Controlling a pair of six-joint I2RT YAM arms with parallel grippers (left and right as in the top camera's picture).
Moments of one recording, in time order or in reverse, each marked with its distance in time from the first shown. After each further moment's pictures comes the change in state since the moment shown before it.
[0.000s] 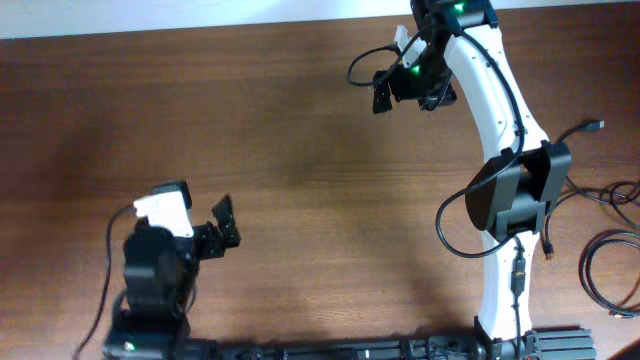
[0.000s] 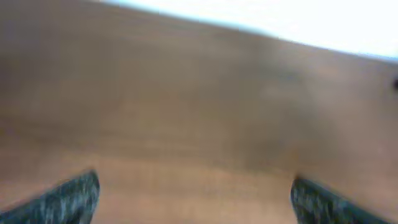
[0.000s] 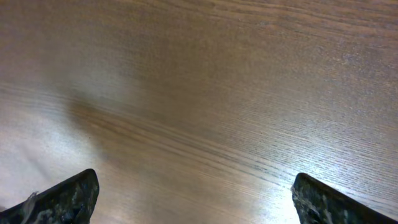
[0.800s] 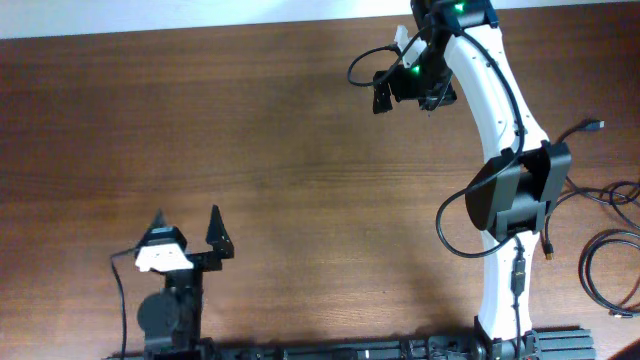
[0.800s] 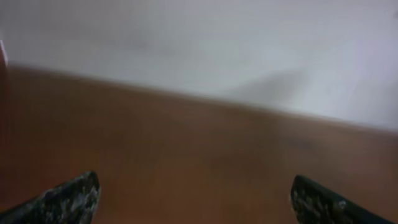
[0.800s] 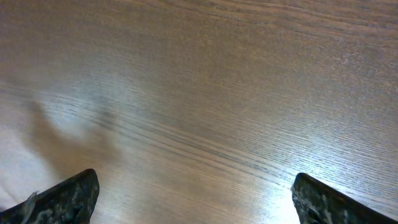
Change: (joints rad) left arm 0.161 -0.532 -0.548 0.433 0.054 0.064; right arm 0.000 0.000 -0.001 0.000 0.001 -0.001
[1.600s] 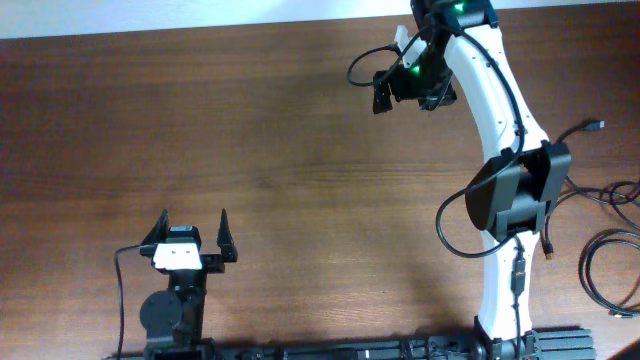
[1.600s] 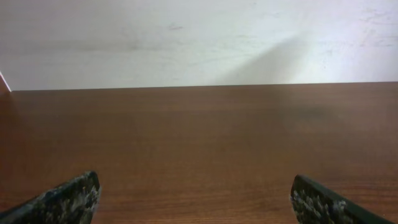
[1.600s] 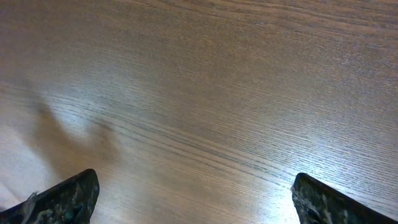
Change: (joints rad) left arm -0.035 0.003 -0.001 -0.010 0.006 0.193; right arm 0.000 0.000 0.000 0.000 0.000 0.000
